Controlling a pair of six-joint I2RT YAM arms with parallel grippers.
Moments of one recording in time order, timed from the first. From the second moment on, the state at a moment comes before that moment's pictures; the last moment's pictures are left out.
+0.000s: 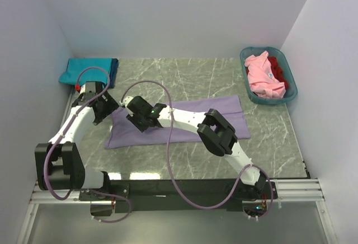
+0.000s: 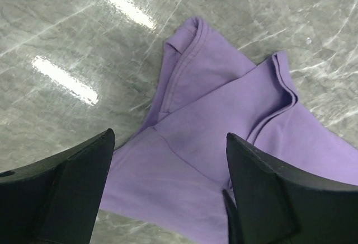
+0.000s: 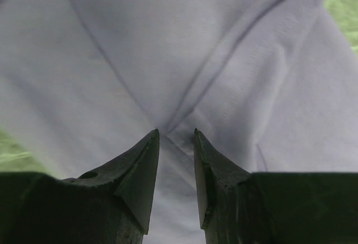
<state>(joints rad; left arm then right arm) 0.03 1.35 0.94 -0.55 -0.18 -0.69 1.04 2.30 1.85 -0.43 0.07 0.05</state>
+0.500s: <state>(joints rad) 0.03 1.32 0.90 -0.53 -0.18 -0.67 1.04 2.30 1.85 -0.43 0.14 0.01</state>
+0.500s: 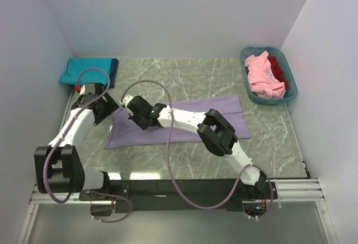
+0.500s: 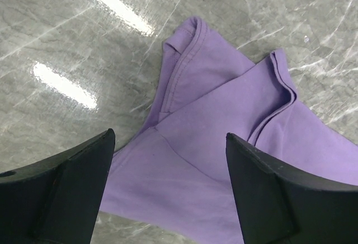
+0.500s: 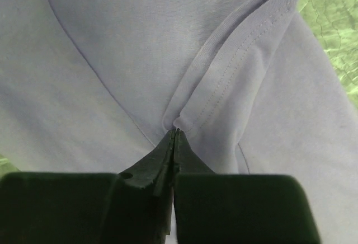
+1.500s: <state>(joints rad) 0.03 1.39 0.90 -0.51 -0.09 -0.67 0.80 2.28 1.83 -0.30 0.24 -0.01</state>
